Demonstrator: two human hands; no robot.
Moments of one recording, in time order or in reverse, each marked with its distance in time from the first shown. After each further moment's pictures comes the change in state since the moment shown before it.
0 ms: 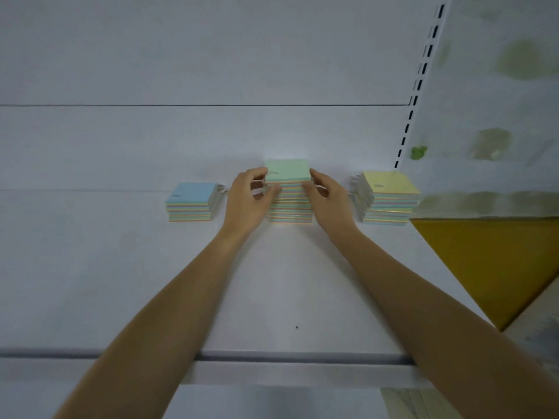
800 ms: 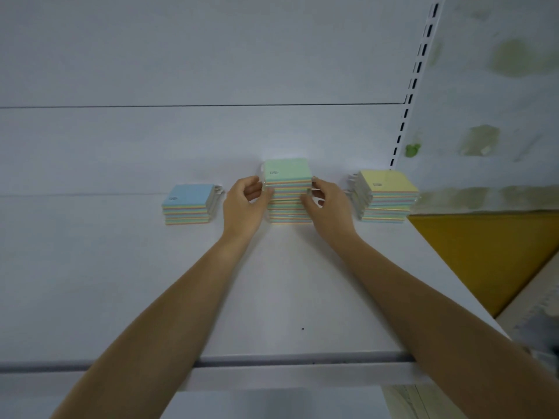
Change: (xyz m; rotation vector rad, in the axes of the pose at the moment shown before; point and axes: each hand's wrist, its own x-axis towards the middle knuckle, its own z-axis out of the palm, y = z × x) left_hand -0.008 0.004 -0.002 -0.146 0.049 -0.193; right_hand -0.007 0.009 -0.003 -0.258 -0.025 -0.054
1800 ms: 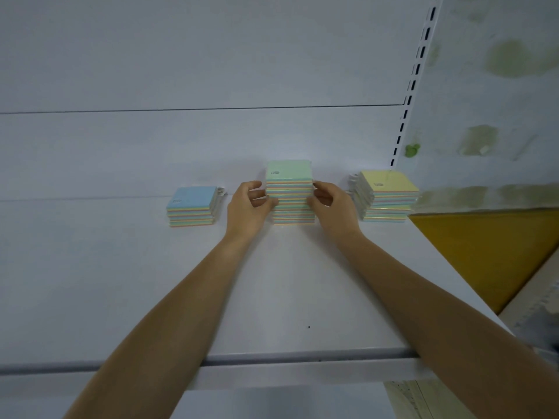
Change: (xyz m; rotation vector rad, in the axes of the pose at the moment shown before) left_hand 0.000 -0.001 -0.006 0.070 -0.116 -0.078; right_hand -0.007 -0.007 -0.005 0.159 0.025 0.142
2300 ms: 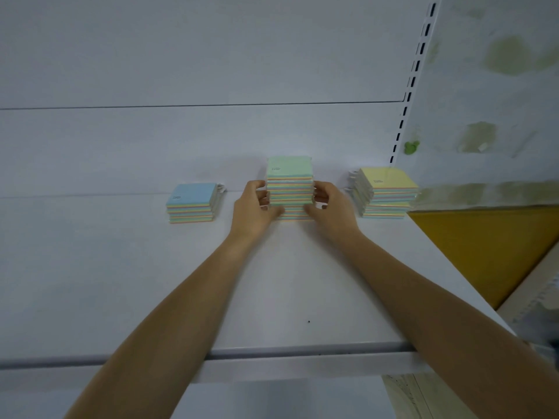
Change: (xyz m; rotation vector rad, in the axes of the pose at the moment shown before) left_hand -0.008 0.003 0.003 0.105 -0.083 0.002; right_hand -0.003 0.003 0.001 -0.122 -0.069 -0.036
